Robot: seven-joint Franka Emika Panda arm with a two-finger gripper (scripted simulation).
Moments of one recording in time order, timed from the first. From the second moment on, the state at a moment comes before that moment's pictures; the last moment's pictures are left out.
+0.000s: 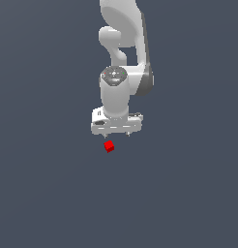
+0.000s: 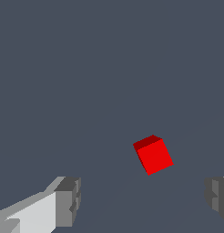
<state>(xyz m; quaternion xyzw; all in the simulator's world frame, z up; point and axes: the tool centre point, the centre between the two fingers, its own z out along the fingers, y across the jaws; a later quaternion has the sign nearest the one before) -0.005 -0.009 0.142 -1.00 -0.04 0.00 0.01</state>
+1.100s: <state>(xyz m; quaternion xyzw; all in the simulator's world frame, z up) -0.015 -0.049 0.025 -0.97 -0.24 0.00 0.00</state>
